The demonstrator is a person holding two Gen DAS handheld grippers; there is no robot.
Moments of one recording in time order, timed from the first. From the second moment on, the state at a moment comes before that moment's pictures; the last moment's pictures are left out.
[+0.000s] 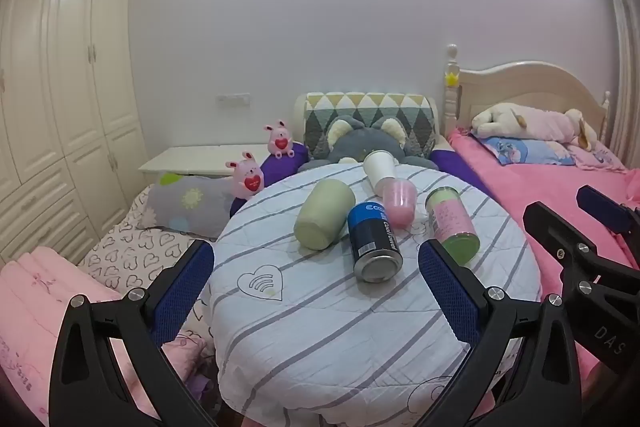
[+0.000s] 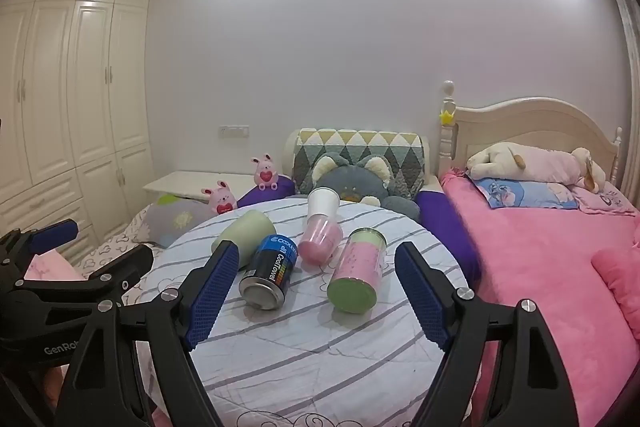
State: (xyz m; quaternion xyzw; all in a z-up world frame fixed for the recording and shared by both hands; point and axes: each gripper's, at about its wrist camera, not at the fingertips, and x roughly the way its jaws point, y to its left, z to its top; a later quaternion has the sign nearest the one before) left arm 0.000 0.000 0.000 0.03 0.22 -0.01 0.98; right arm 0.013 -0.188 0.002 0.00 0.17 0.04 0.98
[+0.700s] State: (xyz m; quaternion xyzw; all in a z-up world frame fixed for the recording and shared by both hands) left arm 0.010 0.003 -0.015 0.03 0.23 -0.01 0.97; right arm 0.021 -0.188 -0.006 0.00 0.18 0.04 0.98
